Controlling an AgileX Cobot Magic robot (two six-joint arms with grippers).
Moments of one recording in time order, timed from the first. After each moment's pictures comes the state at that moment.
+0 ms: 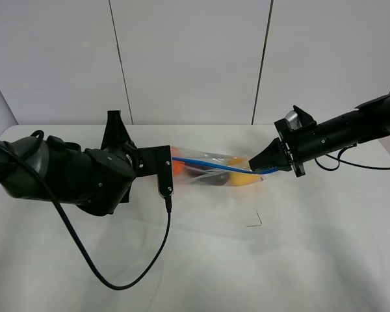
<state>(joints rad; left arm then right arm) -0.77 1.82 -0.87 1.69 0.69 -0.65 -0.06 2.06 -1.25 1.18 1.22 -0.87</state>
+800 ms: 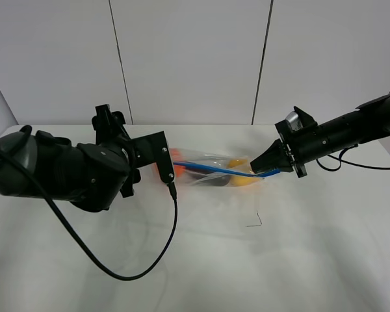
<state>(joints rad) -0.77 1.79 -0.87 1.70 0.70 -0.79 -0.06 2.06 -1.25 1.16 1.21 -0.87</state>
